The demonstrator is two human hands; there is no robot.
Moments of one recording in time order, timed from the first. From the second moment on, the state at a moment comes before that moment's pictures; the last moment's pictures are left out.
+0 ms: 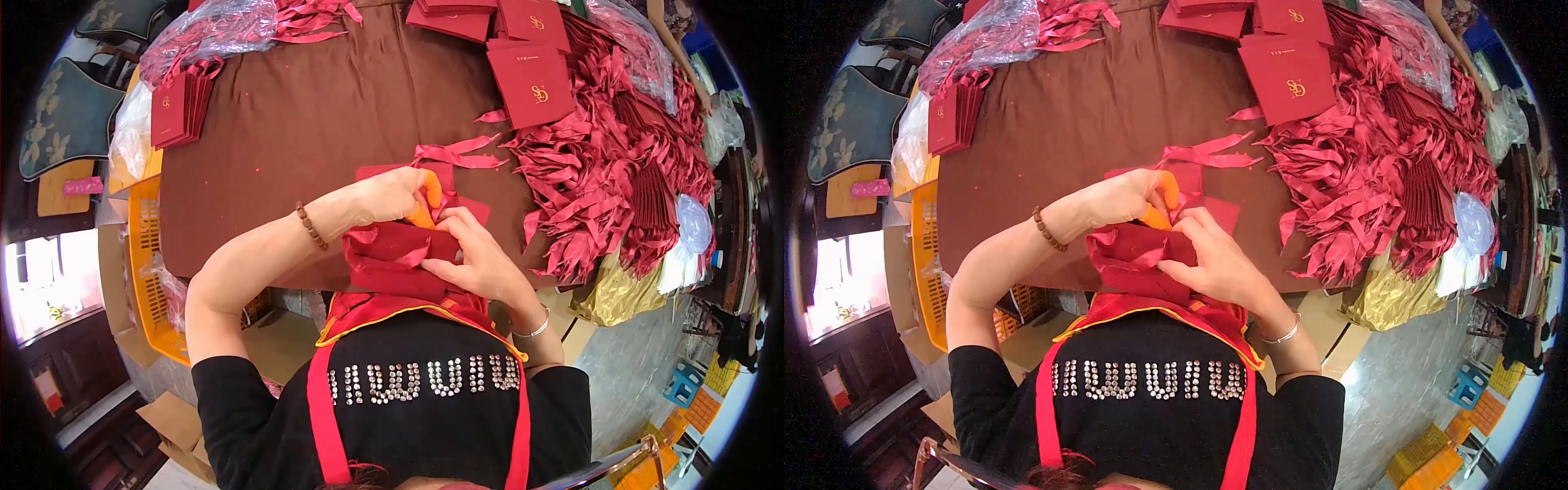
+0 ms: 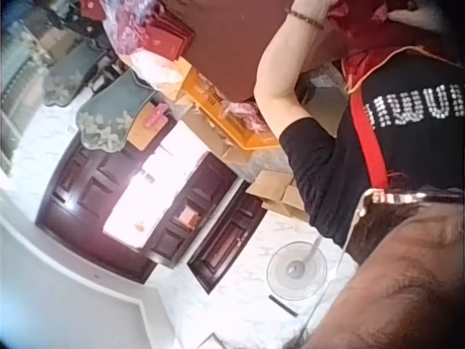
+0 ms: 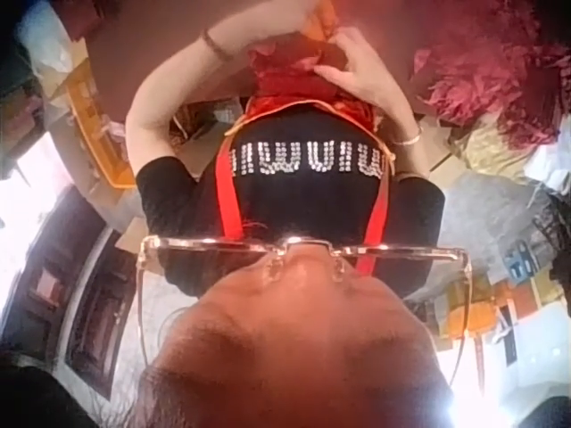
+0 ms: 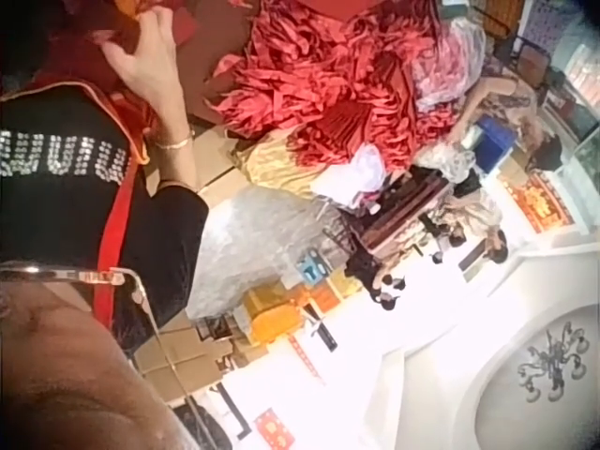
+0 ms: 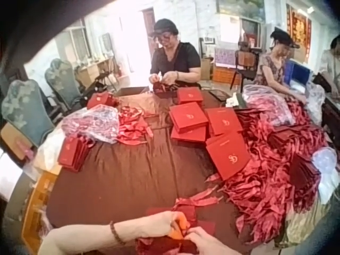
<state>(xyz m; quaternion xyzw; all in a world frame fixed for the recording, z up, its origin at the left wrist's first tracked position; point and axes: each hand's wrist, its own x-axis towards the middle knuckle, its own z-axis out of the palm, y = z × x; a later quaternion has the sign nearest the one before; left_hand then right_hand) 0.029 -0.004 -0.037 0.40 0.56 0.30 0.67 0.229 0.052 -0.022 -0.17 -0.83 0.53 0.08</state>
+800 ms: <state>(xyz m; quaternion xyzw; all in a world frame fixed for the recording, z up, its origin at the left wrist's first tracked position) 0.043 -0.004 -0.039 0.36 0.61 0.39 0.58 0.220 0.045 -0.055 -0.22 -0.81 0.51 0.18</state>
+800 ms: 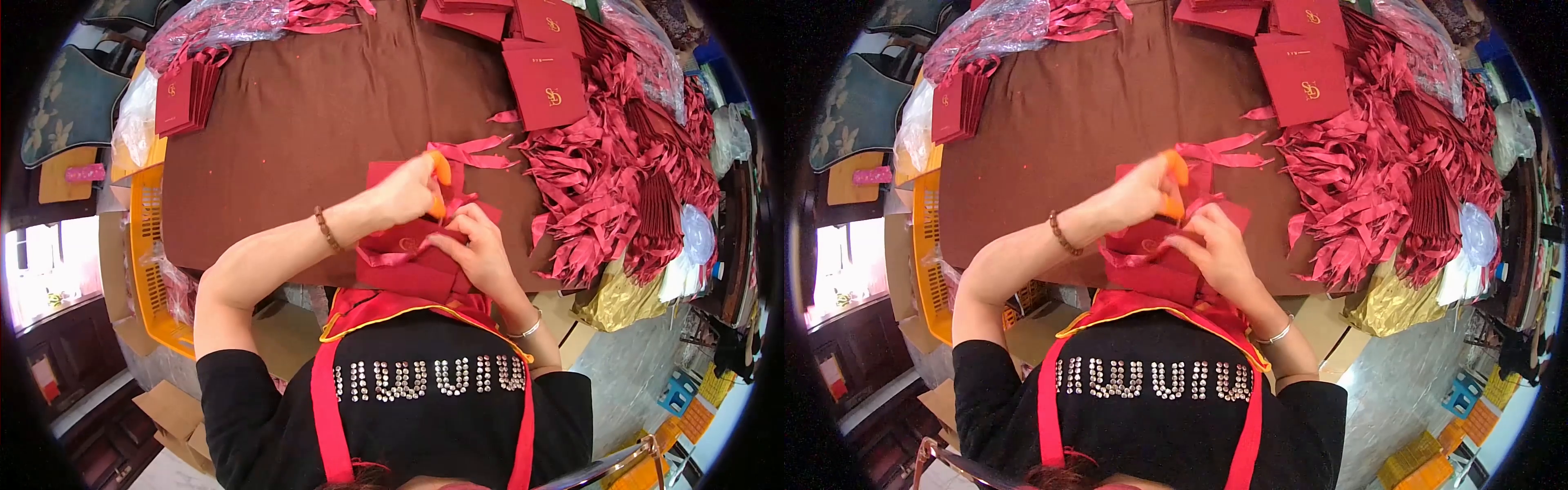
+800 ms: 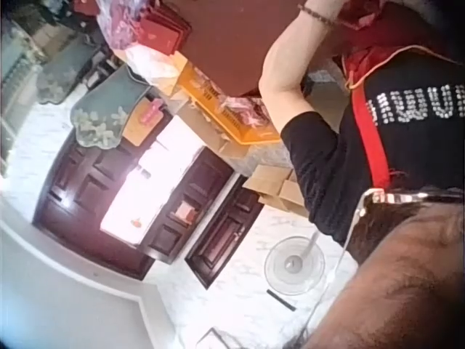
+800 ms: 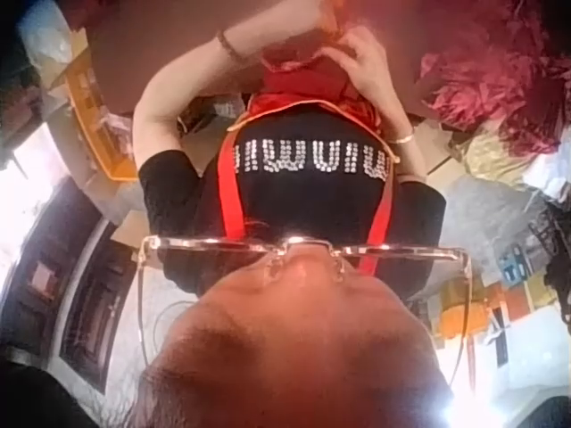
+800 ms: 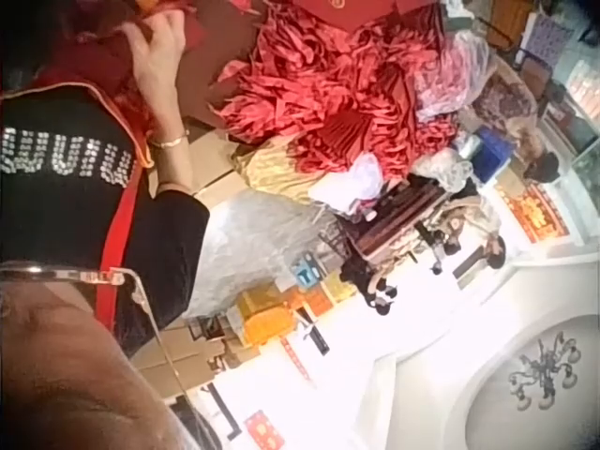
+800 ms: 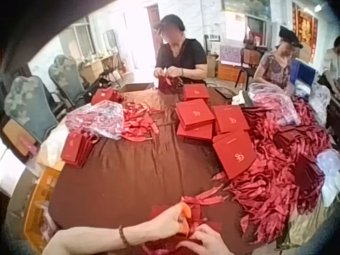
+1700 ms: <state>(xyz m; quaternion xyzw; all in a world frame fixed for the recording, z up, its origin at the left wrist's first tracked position) 0.006 -0.036 -0.009 0.43 0.64 0.36 0.53 0.223 0.043 -0.048 -0.18 -0.79 0.57 0.15</state>
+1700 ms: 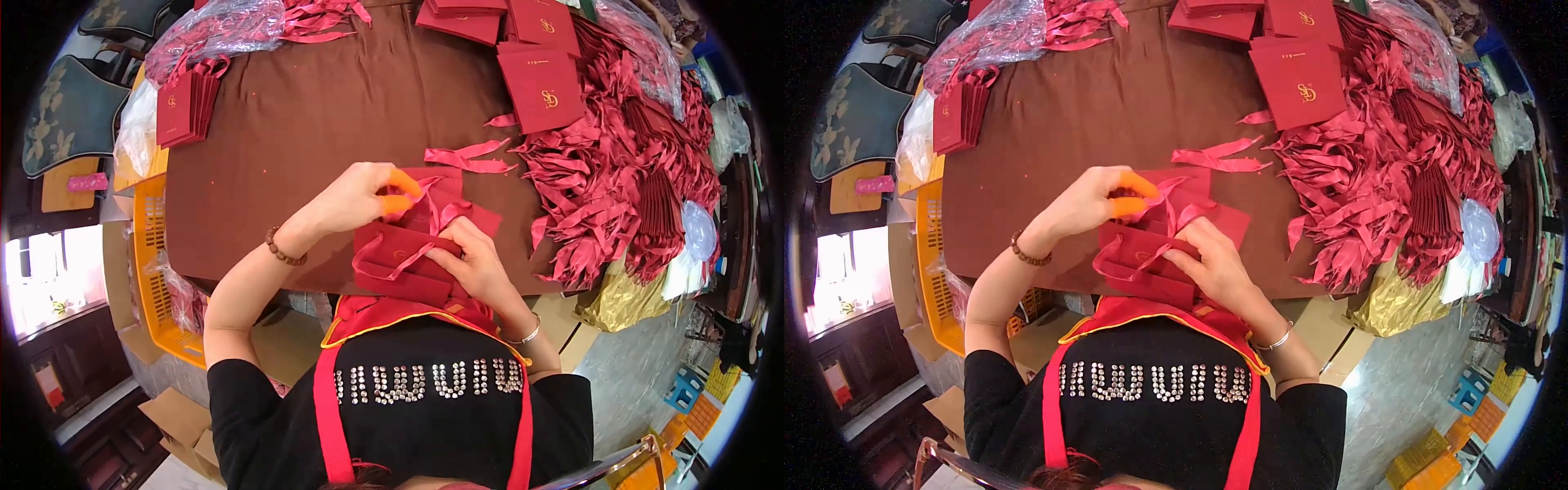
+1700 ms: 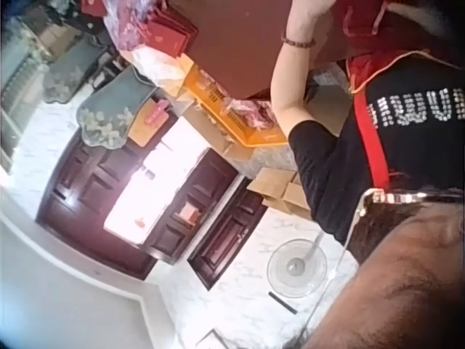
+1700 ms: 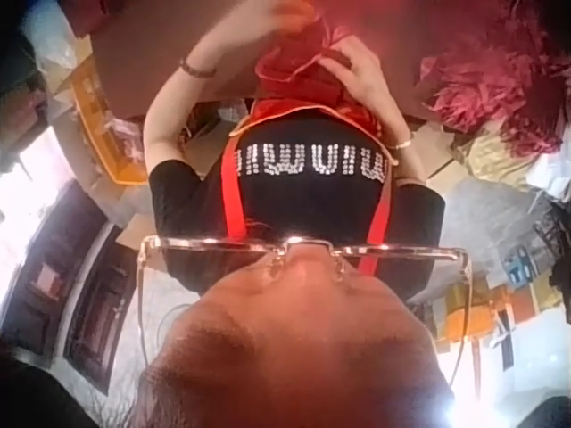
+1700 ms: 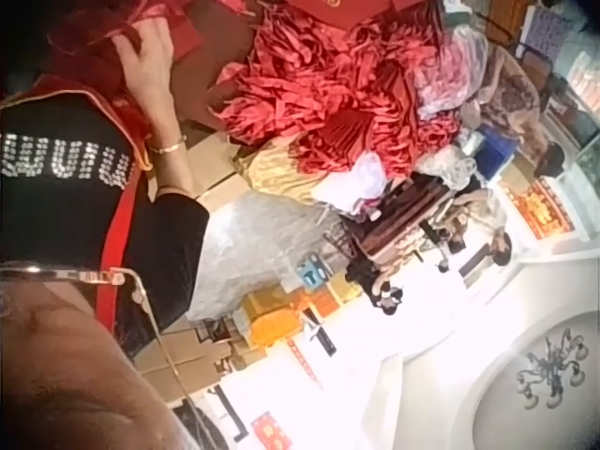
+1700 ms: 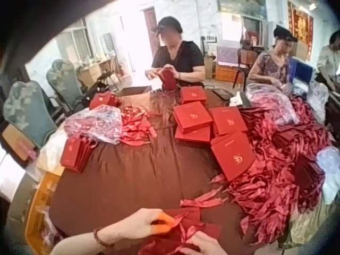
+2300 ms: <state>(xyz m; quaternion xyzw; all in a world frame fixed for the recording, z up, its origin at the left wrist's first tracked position) -0.003 0.011 -0.051 0.30 0.64 0.49 0.52 0.223 0.033 -0.057 -0.13 -0.82 0.55 0.11</state>
